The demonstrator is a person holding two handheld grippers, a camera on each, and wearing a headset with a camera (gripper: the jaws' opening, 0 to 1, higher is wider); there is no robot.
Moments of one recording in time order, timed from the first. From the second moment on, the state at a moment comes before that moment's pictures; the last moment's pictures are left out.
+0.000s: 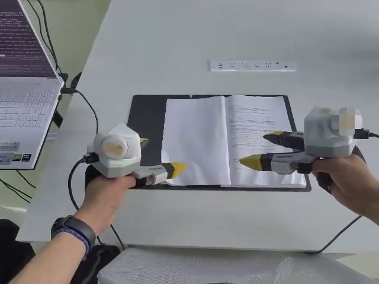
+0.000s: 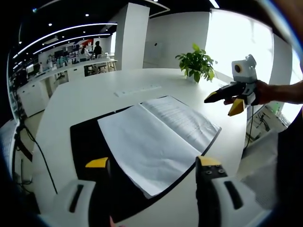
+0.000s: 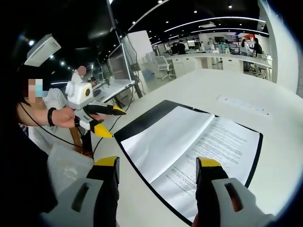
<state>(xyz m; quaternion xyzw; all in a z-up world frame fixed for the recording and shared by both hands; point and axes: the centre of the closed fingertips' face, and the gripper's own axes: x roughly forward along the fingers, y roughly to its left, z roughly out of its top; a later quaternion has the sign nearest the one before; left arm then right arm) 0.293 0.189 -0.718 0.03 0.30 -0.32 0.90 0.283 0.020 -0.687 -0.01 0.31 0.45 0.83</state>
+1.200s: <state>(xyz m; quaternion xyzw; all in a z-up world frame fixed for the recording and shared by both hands) 0.277 0.194 -0.807 0.08 0.37 -0.31 0.87 0.267 0.023 -0.702 0.00 0.34 0.46 0.82</state>
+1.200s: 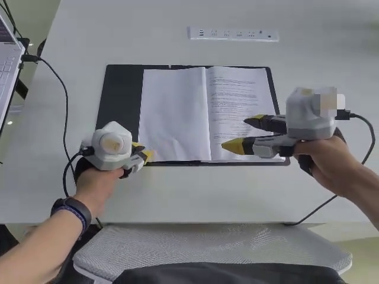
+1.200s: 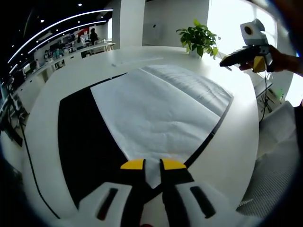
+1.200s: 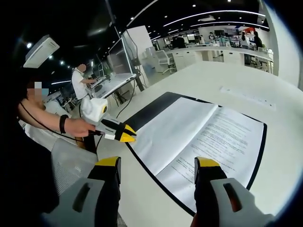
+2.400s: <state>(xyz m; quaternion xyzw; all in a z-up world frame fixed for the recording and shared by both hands) 0.281 0.197 -0.810 0.07 0.36 -0.29 0.88 0.373 0.067 -0.746 0.07 0.35 0.46 0.81</state>
